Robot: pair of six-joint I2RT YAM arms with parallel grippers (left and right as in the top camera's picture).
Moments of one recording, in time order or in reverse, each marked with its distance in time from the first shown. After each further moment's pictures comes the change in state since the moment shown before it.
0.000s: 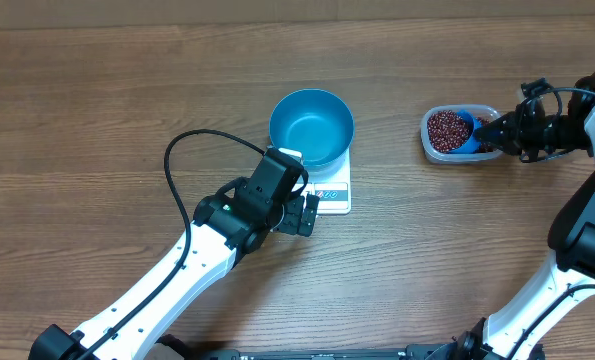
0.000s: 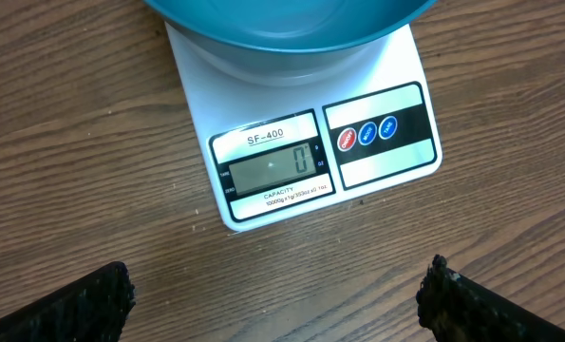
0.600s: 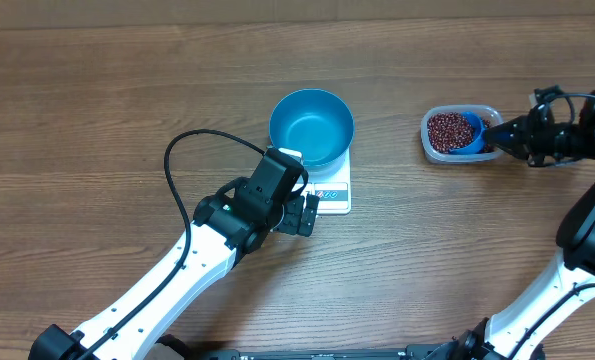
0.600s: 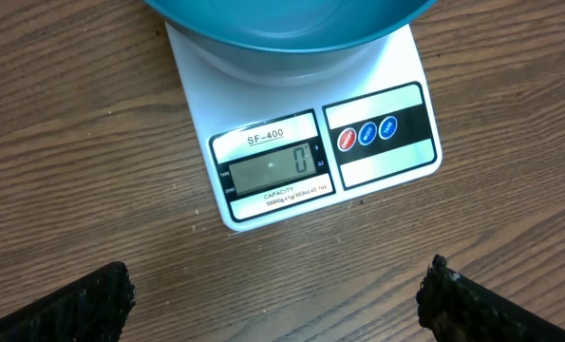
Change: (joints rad) left arm 0.000 0.000 0.000 0.000 0.000 0.000; right arm -0.076 0.027 -0.017 0.012 -0.096 -0.016
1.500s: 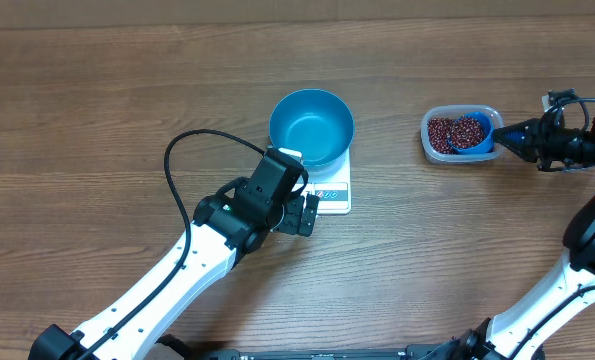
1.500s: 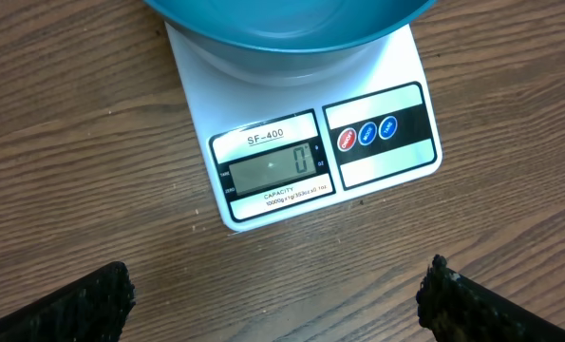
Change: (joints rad) left arm 0.000 0.000 0.000 0.000 0.000 0.000; right arm -0.049 0.007 0.000 -0.040 -0.081 -0.090
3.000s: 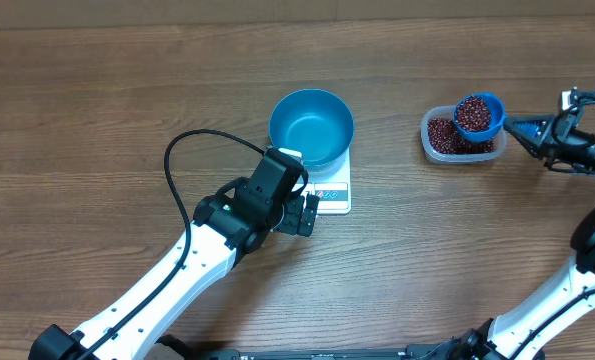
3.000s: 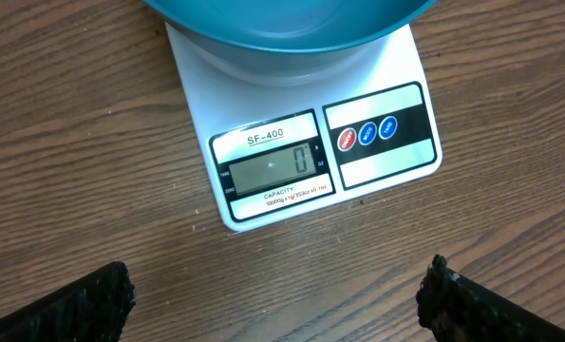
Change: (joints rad) left arm 0.000 0.000 0.000 0.000 0.000 0.000; right arm -0.063 0.005 -0.001 -0.150 -0.306 -0.162
